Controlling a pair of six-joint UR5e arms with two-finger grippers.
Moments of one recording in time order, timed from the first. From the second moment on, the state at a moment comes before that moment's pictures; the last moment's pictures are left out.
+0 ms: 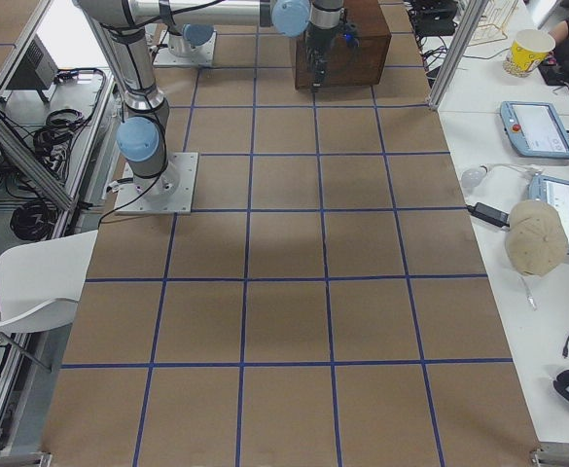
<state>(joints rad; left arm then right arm) -0.96 -2.05 -1.47 -1.36 1.35 0.55 1.60 -1.46 1.49 -1.51 -1.62 -0.05</state>
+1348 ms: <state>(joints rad) -0.93 -2.02 -1.43 -1.38 1.63 1.14 1.60 -1.46 1.49 -1.51 -1.62 -0.05</state>
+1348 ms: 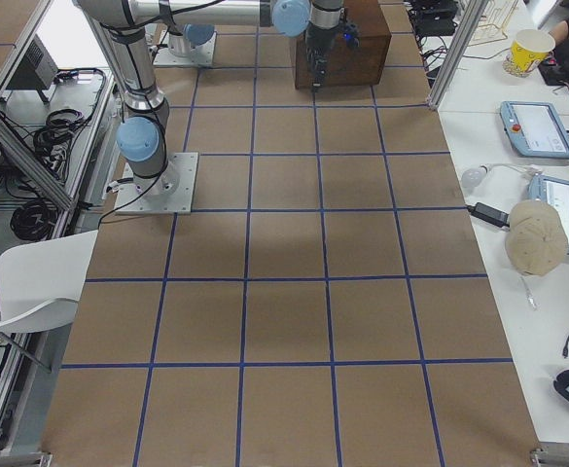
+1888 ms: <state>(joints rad) -0.92 -2.09 -1.45 -1.16 1.66 1.62 1.60 -1.46 1.49 -1.51 -1.62 -0.05</state>
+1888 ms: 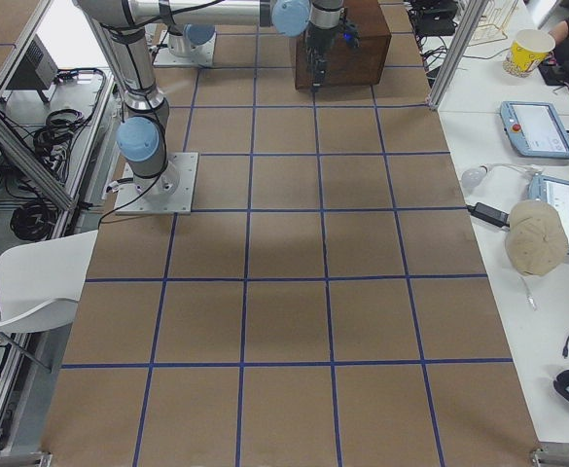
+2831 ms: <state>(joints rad) -0.87 -2.17 -1.53 -1.01 1.59 2.16 1.60 -1.46 1.49 -1.51 -1.62 -0.05</state>
